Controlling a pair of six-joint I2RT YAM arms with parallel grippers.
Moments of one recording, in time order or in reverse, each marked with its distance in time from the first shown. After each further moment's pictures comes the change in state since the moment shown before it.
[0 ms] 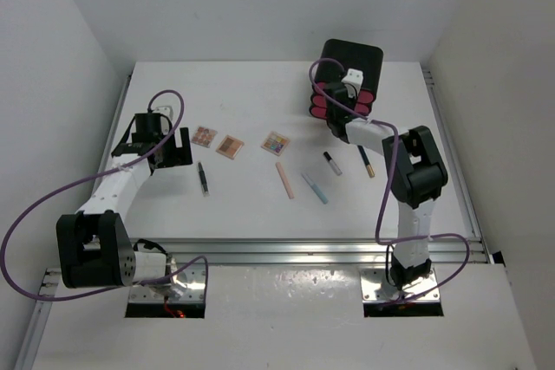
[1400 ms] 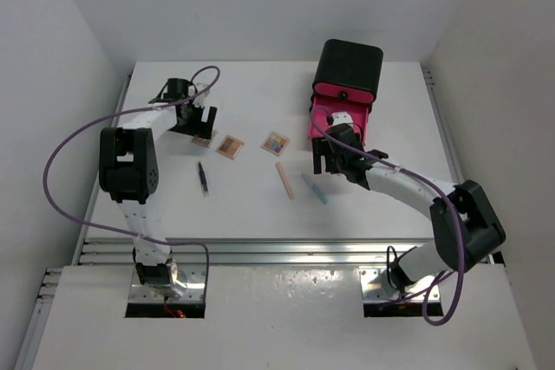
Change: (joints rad) left arm -0.074 0.646 0.528 0.006 0.105 0.261; right arm 0.187 -0.551 -0.481 -0.293 -0.310 -0.066
